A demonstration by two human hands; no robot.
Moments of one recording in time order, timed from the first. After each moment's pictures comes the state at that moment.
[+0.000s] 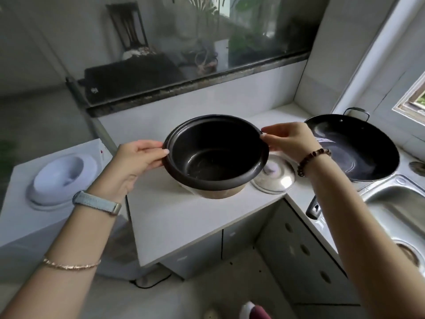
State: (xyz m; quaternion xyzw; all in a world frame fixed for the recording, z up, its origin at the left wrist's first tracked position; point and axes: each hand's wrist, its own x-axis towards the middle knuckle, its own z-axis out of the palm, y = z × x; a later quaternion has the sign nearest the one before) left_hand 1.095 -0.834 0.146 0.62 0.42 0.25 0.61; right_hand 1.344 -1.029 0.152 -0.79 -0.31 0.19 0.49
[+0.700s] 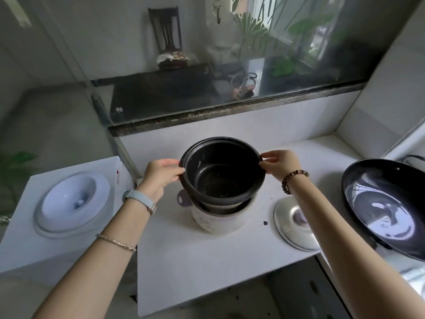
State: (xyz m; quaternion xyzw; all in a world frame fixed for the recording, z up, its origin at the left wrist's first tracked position) left_hand 1.170 -0.706 0.083 0.55 0.54 0.27 0.58; right_hand 1.413 -0.858 0.094 -0.85 -0.28 0.23 0.39
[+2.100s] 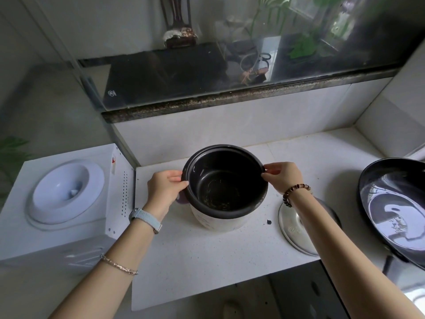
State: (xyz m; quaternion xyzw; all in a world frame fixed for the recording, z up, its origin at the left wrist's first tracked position) left_hand 1.171 -0.715 0.015 0.61 0.57 0.25 0.48; right_hand 1.424 -0.849 0.044 -0.86 -0.31 0.24 0.33
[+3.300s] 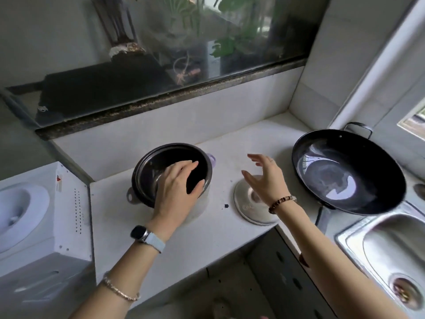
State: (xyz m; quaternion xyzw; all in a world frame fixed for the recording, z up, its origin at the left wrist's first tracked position) left_hand 1.244 -0.836 0.046 0.90 0.28 0.29 0.19; right_hand 1.436 -0.974 0.033 -0.83 -0.39 0.06 0.40
